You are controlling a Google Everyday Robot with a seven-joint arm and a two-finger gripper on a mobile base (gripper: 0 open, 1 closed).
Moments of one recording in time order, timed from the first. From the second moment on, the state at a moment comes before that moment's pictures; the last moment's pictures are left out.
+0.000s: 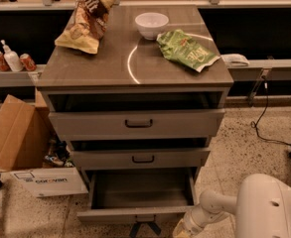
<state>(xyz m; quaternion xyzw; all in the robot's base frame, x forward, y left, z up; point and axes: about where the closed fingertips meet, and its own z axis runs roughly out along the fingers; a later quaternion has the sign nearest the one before) 0.393 -0.154 0.136 -0.55 0.77 0.31 0.08</state>
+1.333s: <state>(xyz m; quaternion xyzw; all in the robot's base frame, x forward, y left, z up) 0.445 -0.154 0.131 -0.55 0.77 0.29 0.13</state>
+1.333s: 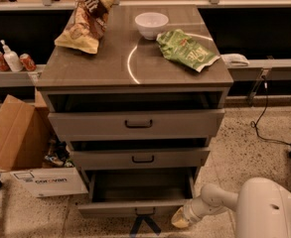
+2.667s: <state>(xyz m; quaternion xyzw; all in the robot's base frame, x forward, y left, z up) 0.532 -0.144 0.115 -0.54 0.79 0.23 0.17</state>
